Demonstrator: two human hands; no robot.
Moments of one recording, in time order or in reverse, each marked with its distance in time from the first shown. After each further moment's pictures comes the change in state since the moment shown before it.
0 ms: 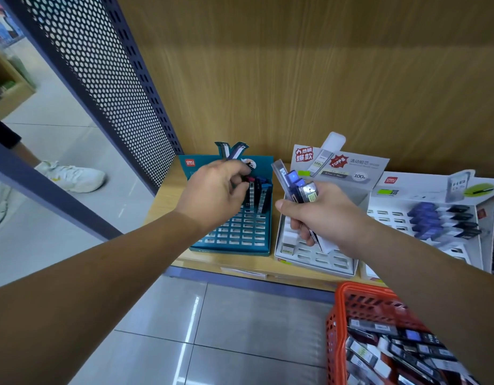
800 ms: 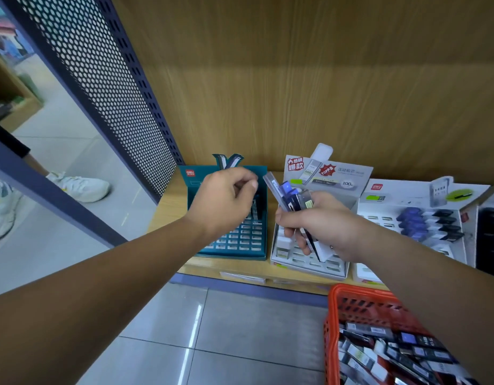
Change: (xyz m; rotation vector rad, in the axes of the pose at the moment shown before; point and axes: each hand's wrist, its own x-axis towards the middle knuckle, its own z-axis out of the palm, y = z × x) left_hand -0.002 0.039 -0.006 -0.209 -0.045 -0.179; right_hand -0.011 -0.002 -0.012 0.089 -0.121 0.045
